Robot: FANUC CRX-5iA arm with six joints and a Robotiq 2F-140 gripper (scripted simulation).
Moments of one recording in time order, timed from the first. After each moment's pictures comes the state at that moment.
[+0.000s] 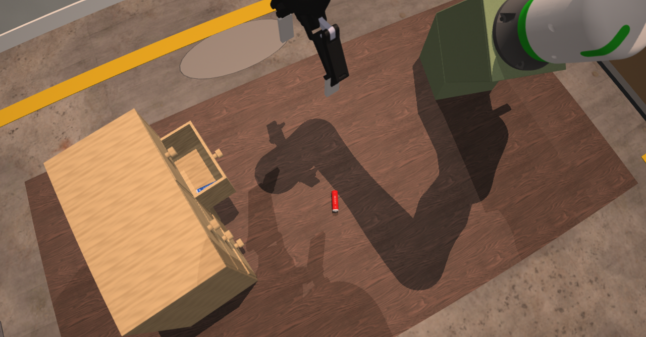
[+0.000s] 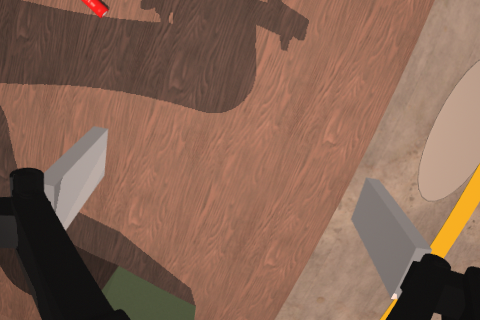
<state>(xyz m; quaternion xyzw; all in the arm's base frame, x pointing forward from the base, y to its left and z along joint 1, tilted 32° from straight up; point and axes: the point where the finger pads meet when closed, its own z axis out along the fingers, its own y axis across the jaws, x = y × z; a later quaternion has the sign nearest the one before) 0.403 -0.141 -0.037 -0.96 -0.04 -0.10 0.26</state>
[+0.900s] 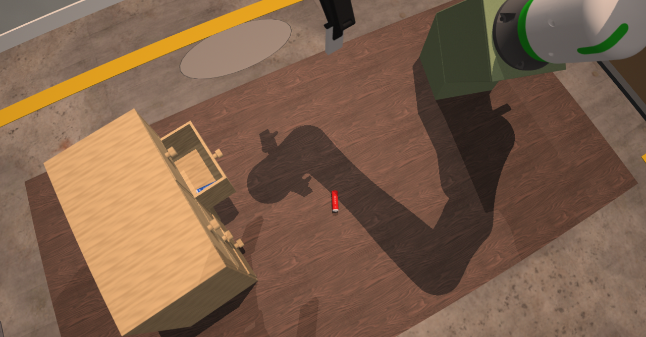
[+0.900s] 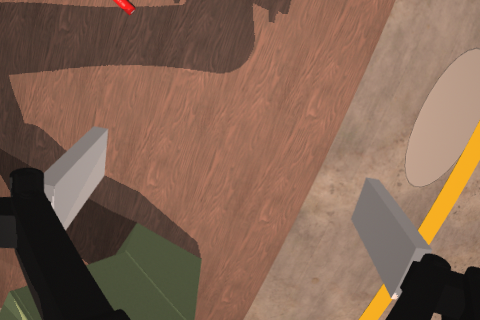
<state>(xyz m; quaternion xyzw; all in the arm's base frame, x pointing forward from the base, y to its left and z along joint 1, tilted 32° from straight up) 0.383 -0.206 0.072 -0.96 -0.04 -0.10 0.26</state>
